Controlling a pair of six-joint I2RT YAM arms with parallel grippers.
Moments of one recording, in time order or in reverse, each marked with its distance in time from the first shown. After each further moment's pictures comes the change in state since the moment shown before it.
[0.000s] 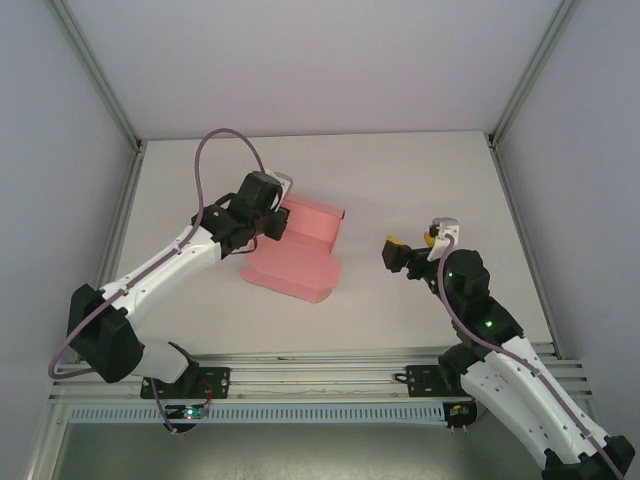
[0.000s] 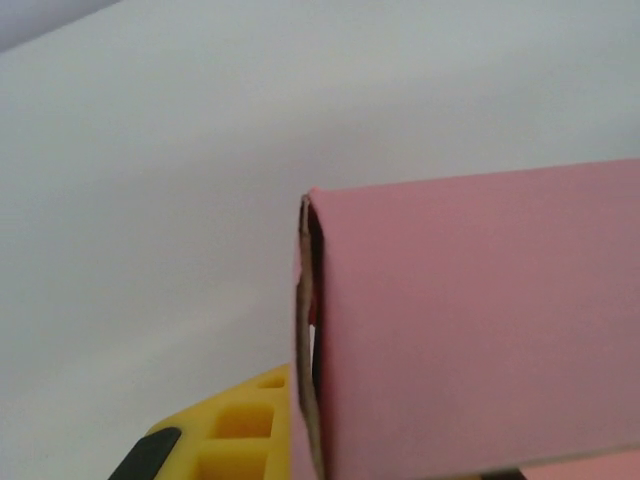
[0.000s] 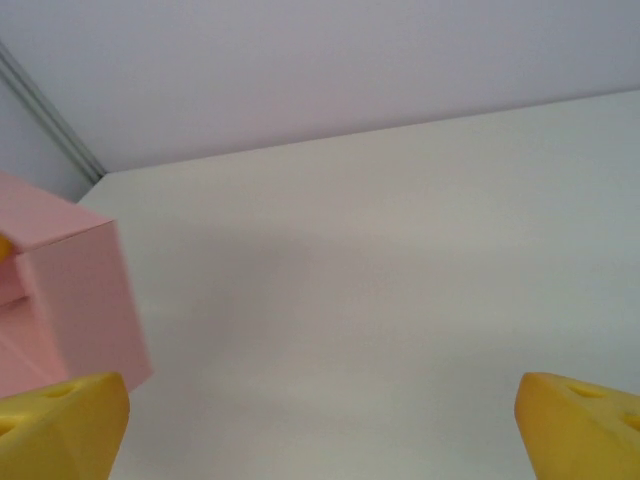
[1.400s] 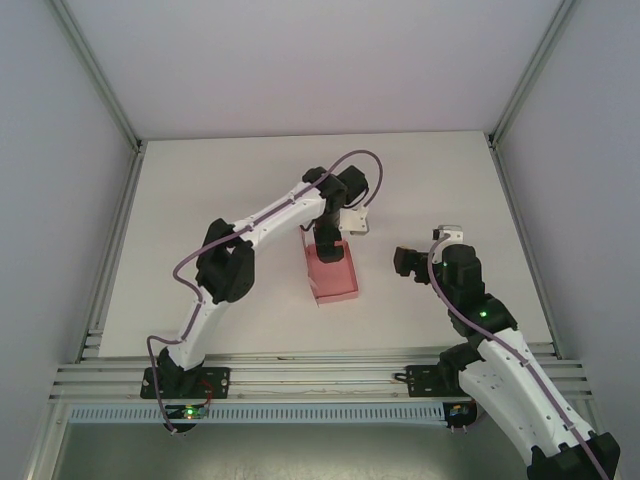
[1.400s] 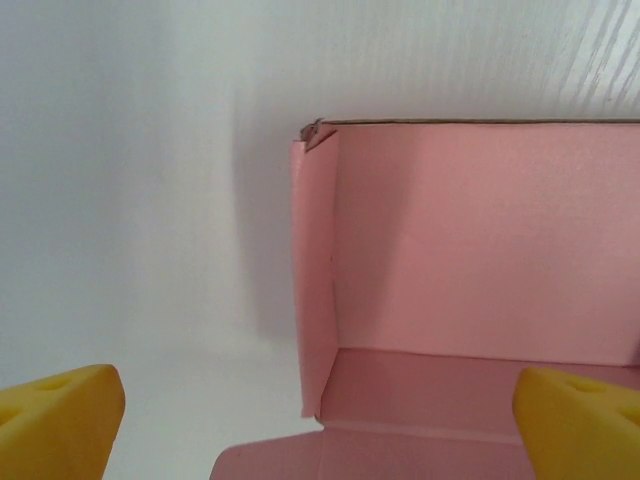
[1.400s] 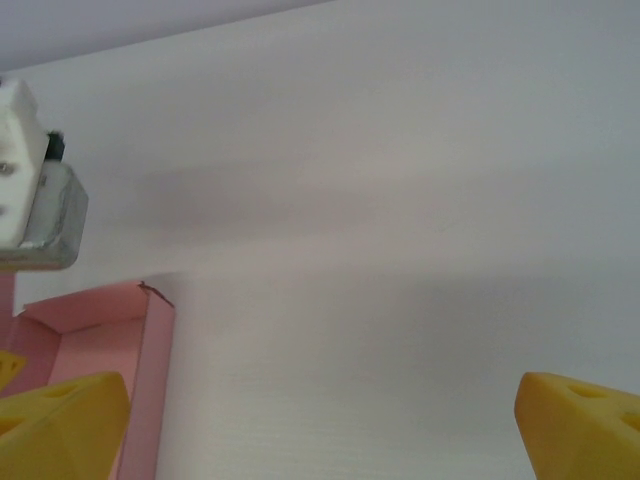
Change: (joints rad) left arm -0.153 0.838 0.881 -0.636 0.100 0.661; right arm -0.133 0.085 -0.025 -0.123 -0.004 -0.040
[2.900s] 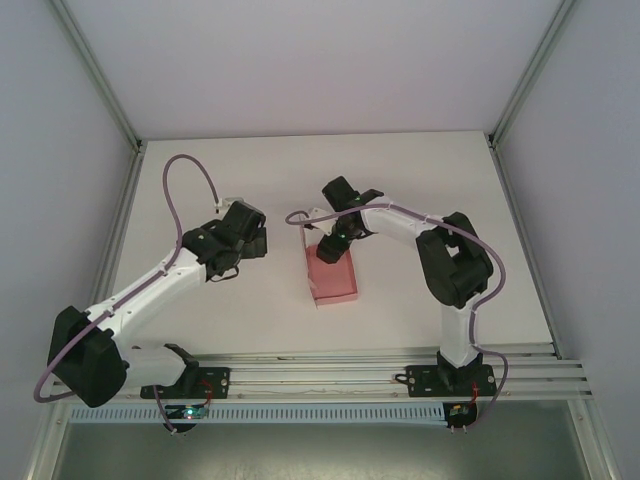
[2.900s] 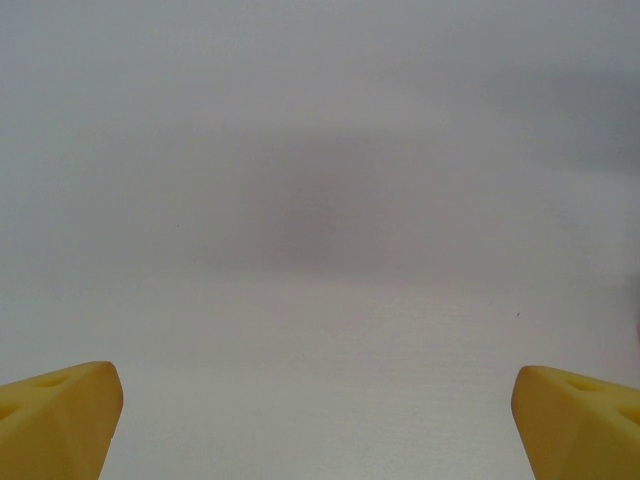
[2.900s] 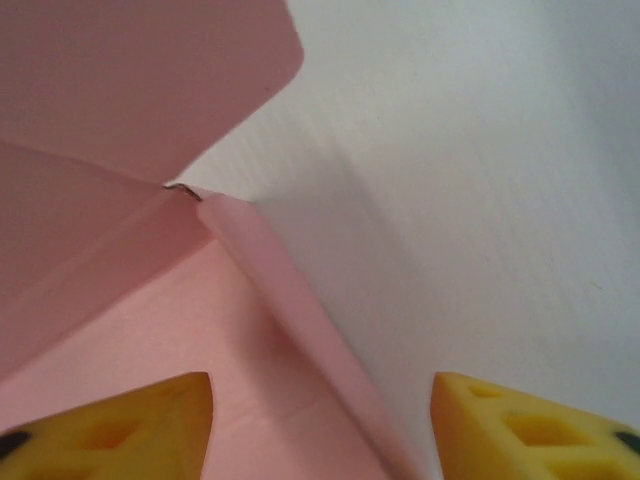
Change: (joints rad) left arm 0.190 -0.999 -1.157 0.563 -0.397 -1.167; right arm 0.249 1.381 0.930 -0.307 -0.326 -0.772
